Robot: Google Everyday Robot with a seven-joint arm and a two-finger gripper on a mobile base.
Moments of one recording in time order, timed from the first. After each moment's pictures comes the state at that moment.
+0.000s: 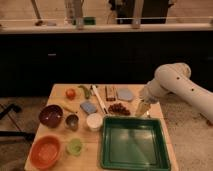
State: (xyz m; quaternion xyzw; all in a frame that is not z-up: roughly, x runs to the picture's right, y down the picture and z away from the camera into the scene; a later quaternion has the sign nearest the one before) arm 0.168 0.075 0.725 -0.27 -0.10 0.18 0.94
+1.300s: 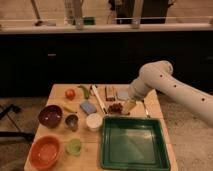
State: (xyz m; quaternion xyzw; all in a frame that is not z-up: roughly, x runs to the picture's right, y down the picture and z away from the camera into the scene) arm 0.108 0.064 0.738 -0.27 -0.12 0.18 0.94
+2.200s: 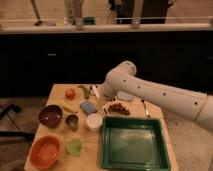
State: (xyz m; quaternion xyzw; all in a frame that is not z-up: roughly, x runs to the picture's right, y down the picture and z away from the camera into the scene) arm -0.021 0.045 0.772 -0.22 -0.12 0.24 0.94
